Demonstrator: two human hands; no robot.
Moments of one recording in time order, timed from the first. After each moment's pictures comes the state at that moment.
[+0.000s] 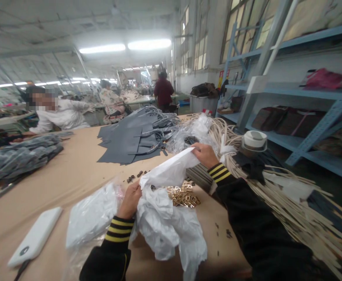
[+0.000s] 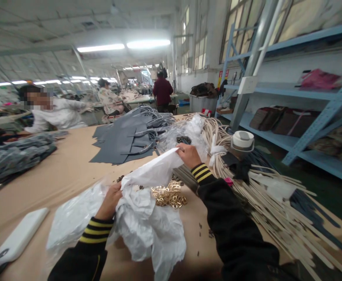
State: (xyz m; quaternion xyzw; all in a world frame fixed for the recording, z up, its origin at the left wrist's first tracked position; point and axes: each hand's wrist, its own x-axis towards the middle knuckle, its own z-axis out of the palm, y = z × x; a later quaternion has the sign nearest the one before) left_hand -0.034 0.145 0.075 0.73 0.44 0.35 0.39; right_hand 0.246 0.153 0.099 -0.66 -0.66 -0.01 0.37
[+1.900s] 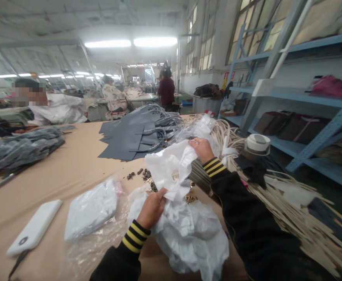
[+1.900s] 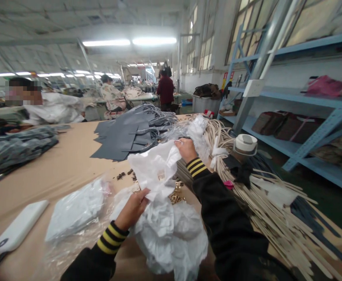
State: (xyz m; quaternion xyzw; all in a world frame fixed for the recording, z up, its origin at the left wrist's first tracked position) left_hand 0.006 0.105 0.056 0.83 0.44 0.23 0.27; right_hand 0.241 0.180 0.111 -0.61 -0.53 0.14 0.57
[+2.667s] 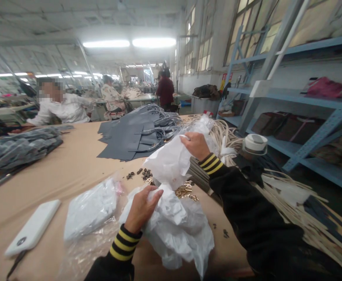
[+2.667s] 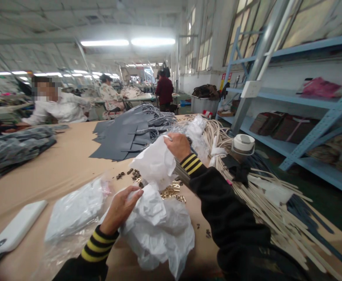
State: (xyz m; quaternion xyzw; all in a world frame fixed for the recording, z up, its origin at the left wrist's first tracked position) left_hand -0.015 0.098 0.080 0.78 0.51 0.28 0.25; right_hand 0.205 0.164 0.149 -0.64 -0.68 -0.12 0.34
